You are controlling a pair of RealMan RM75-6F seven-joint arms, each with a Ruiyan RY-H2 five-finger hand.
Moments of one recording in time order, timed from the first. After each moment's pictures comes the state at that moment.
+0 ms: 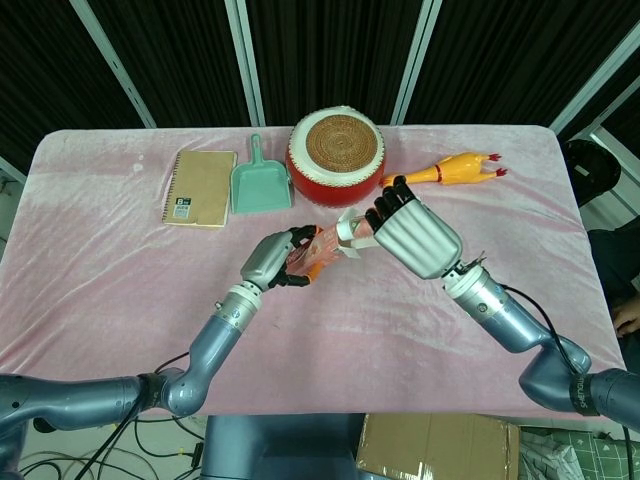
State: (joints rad) left arm -0.93 -1.68 -0.40 -1.58 0.88 0.94 0.03; right arm 0.85 -1.14 0.23 -1.56 -1.65 1.16 -0.66
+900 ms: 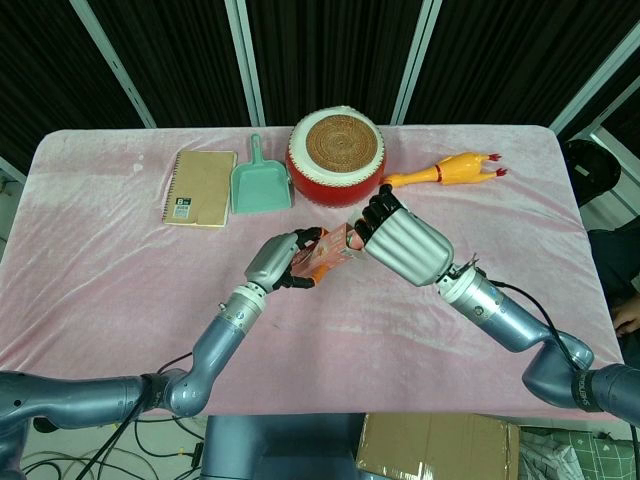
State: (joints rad) left arm -0.95 -1.68 -0.41 -1.59 0.85 0.94 0.05; right arm 0.87 -1.13 0.22 -1.54 -1.73 1.16 -0.62
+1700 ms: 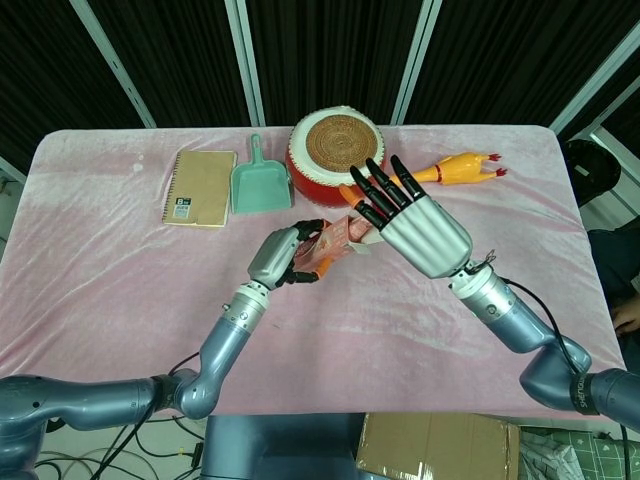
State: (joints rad) left arm -0.94 -1.76 -0.41 -1.51 0.99 1.04 -0.02; right arm 0.82 -1.15 0.27 -1.54 -1.69 1.27 -0.61
